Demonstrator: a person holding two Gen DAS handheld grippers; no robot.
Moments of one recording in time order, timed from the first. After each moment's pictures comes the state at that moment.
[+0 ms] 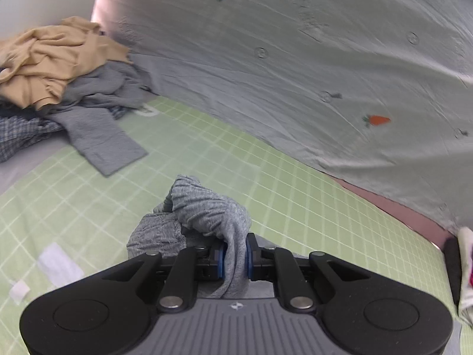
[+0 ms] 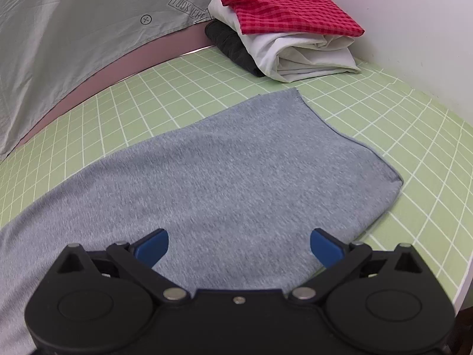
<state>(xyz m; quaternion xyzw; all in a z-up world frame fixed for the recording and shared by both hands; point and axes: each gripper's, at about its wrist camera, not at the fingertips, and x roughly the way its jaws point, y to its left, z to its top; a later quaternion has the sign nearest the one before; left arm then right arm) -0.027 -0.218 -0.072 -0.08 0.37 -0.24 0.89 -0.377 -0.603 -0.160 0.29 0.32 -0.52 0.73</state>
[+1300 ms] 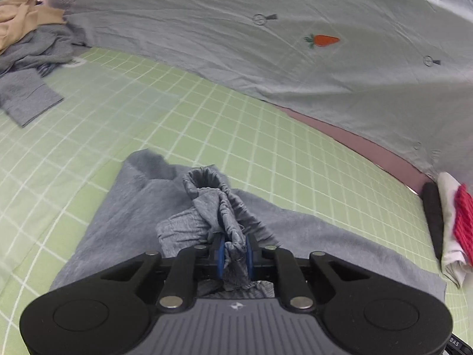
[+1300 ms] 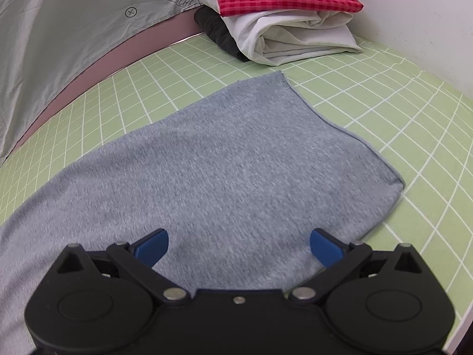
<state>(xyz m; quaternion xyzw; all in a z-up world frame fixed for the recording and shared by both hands) -0.062 -0.325 -0.092 -0.05 0.44 -0.30 0.85 -0.412 -0.644 -0.184 0.32 0.33 -0.49 0.74</state>
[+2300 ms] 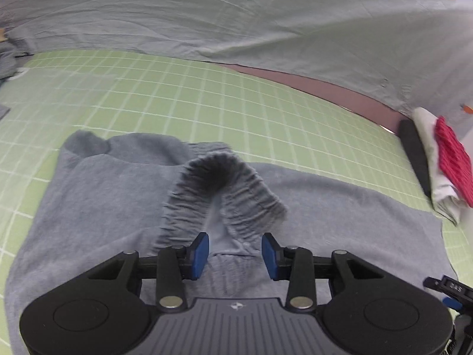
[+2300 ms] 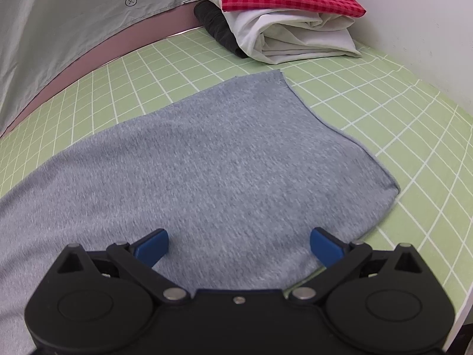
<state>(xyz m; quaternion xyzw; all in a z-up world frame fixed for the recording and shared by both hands) -0.099 -0.364 -0.116 0.03 0.46 -0.38 0.80 -0.403 -0.643 -0.188 0.30 0.36 -0.51 0.73</state>
